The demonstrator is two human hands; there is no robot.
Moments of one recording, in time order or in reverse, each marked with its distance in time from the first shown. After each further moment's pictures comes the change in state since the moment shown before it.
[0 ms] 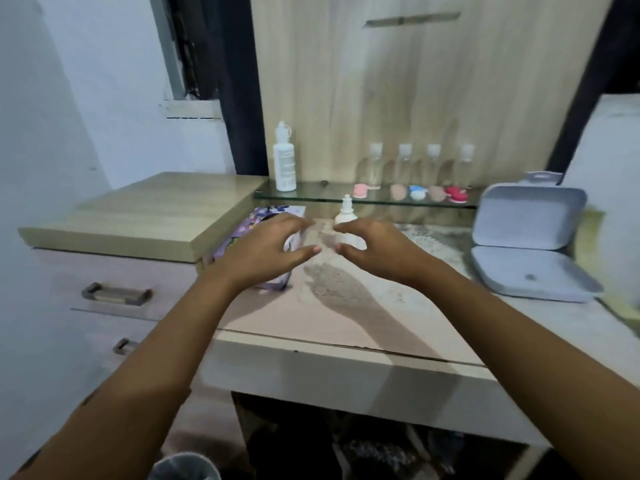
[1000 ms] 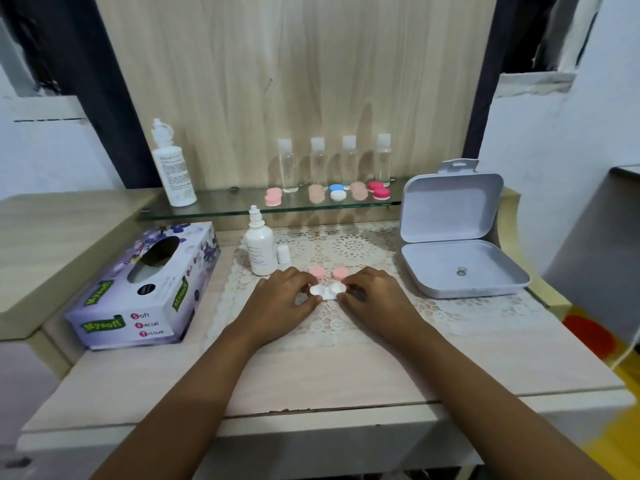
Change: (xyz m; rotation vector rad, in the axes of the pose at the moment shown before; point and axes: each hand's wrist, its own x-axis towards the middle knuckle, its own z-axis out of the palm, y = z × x) left_hand 0.072 0.027 0.157 -0.069 -0.092 0.127; right_hand -0.048 0.130 0.046 0.064 0.261 0.358
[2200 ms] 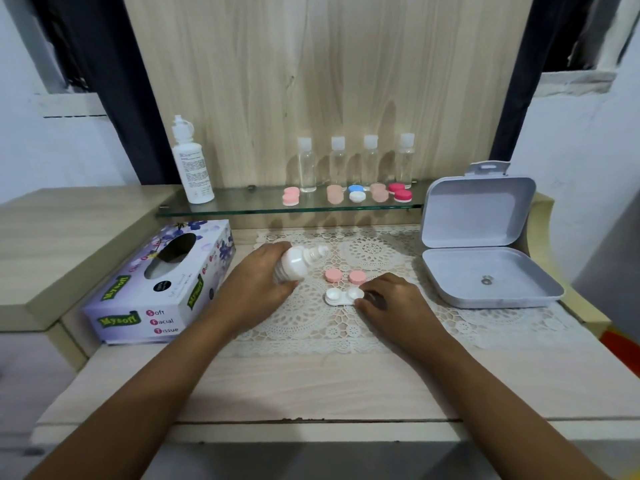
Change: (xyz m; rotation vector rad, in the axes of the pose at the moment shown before) left_hand -0.001 -0.030 -0.036 -0.064 0.204 -0.047; right_hand -0.003 0.003 0.003 0.008 0.062 -0.033
